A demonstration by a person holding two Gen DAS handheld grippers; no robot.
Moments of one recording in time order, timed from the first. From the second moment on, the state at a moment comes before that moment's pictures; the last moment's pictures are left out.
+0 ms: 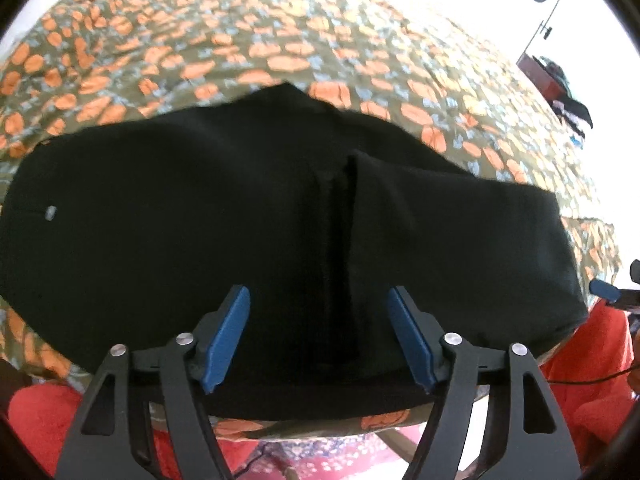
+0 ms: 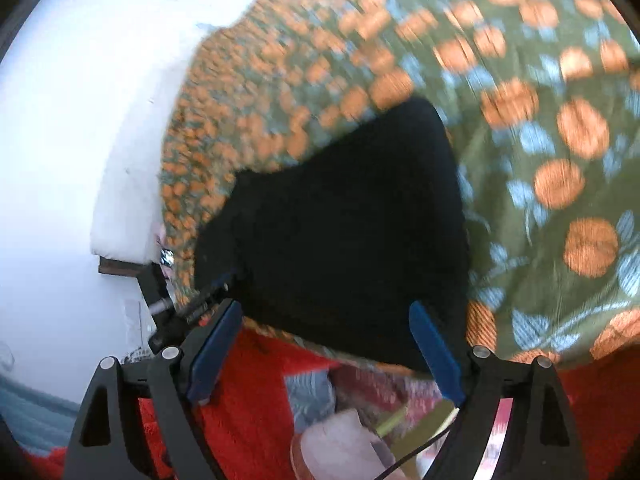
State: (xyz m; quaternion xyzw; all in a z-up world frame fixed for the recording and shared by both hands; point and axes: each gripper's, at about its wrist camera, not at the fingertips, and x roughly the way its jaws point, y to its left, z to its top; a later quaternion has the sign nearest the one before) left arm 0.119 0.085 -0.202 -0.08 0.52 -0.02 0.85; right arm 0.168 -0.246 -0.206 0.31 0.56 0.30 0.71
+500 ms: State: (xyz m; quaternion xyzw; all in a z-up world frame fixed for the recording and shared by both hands) left arm 0.052 0.282 -0.198 -0.36 0.42 0.18 0.81; right arm 0.139 -0.223 -0.194 0.18 0.51 0.33 0.77
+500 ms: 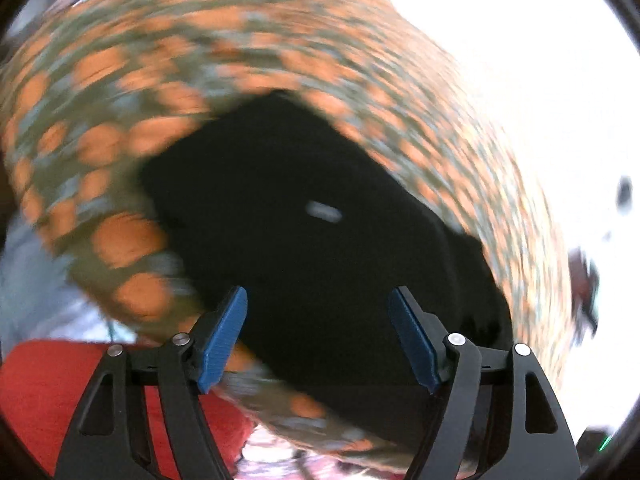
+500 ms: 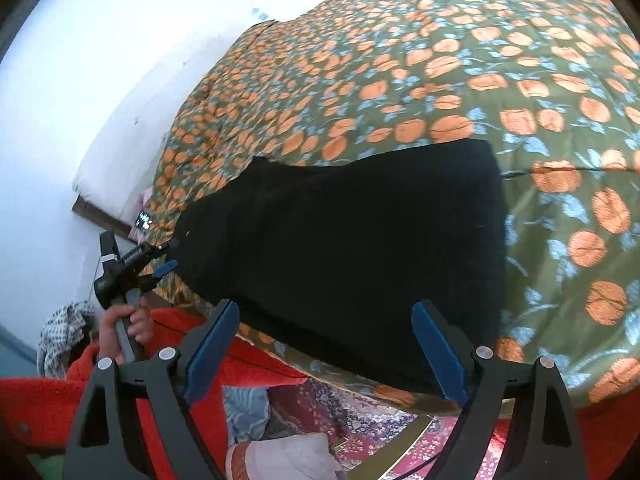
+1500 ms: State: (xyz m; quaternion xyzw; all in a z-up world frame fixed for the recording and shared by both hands) left arm 0.053 0.395 -0.272 -0.55 0.34 0.18 0.74; right arm 0.136 -0.201 -0.205 0.16 0.53 0.34 0.76
